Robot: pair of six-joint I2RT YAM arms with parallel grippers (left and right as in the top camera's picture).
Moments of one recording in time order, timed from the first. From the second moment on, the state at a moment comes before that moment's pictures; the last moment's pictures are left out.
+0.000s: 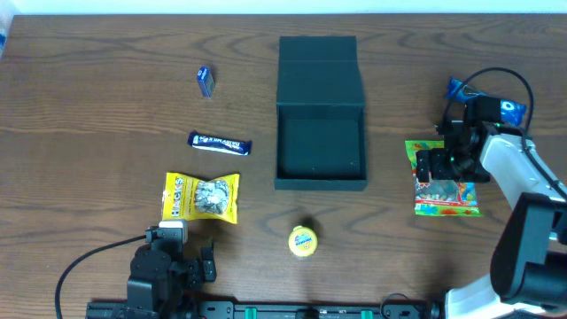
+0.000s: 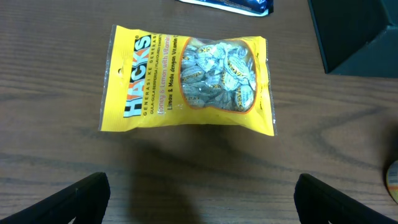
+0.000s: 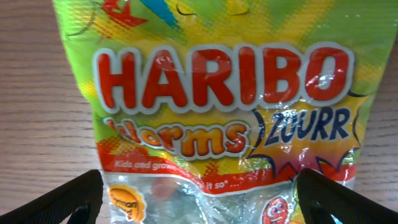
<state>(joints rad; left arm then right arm) -0.18 0.01 0.37 -1.11 -0.04 -0.17 -0.16 1.74 1.03 -0.74 -0.04 -0.14</state>
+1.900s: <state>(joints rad) -0.18 0.01 0.37 -1.11 -0.04 -0.17 -0.16 1.74 1.00 -0.73 0.04 0.00</state>
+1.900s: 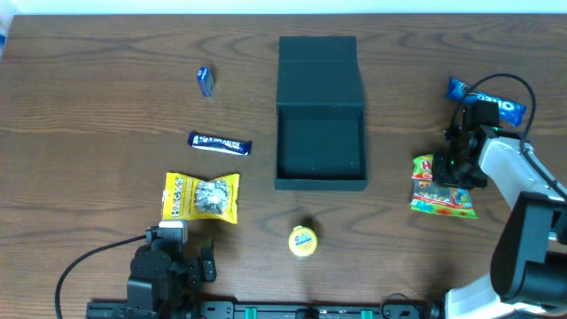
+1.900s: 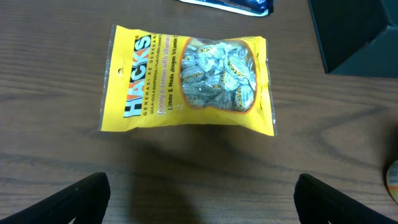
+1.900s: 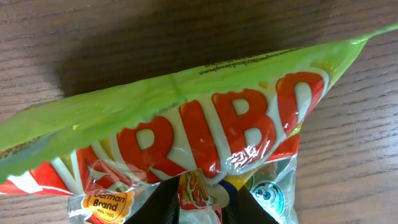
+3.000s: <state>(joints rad) -0.18 0.01 0.37 -1.11 -0.04 -0.17 0.10 1.37 1.19 -1.10 0.02 0.20</state>
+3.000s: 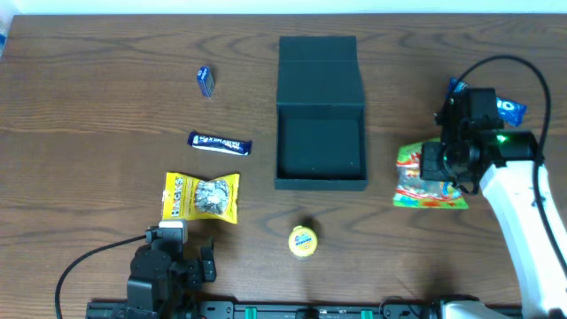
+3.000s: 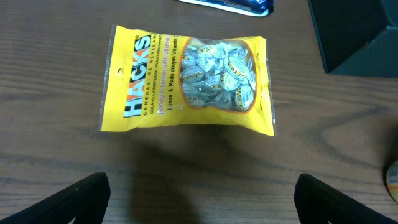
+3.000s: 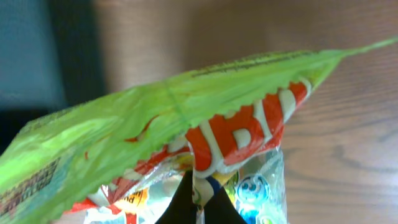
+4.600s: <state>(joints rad) -0.18 0.01 0.37 -1.11 -0.04 -0.17 0.45 2.06 1.72 -1.15 -0.07 0.53</state>
